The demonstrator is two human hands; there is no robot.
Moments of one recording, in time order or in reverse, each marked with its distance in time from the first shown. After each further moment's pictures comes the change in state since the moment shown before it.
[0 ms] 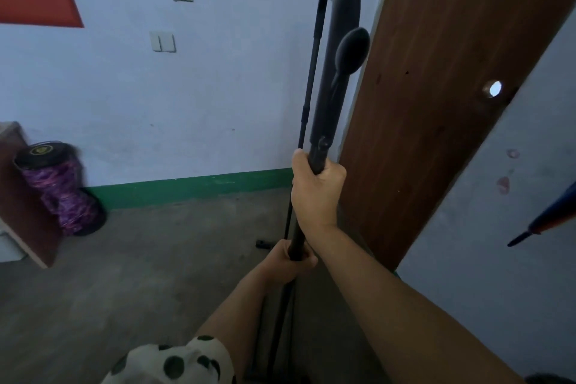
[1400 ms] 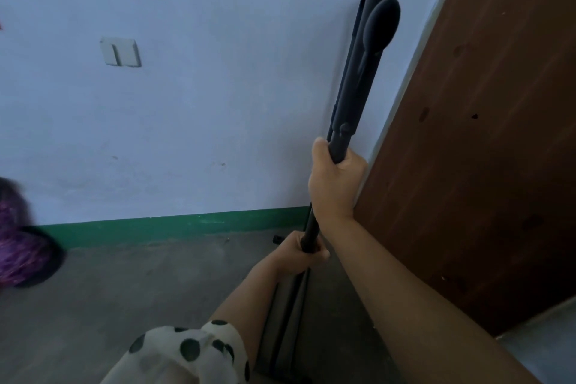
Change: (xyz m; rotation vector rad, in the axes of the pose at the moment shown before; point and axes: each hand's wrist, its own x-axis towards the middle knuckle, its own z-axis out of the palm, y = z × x) left_hand 0.430 0.021 -0.143 0.097 -0.015 -0.058; right_hand 0.410 0.189 0.085 -0.058 0.063 -0.095
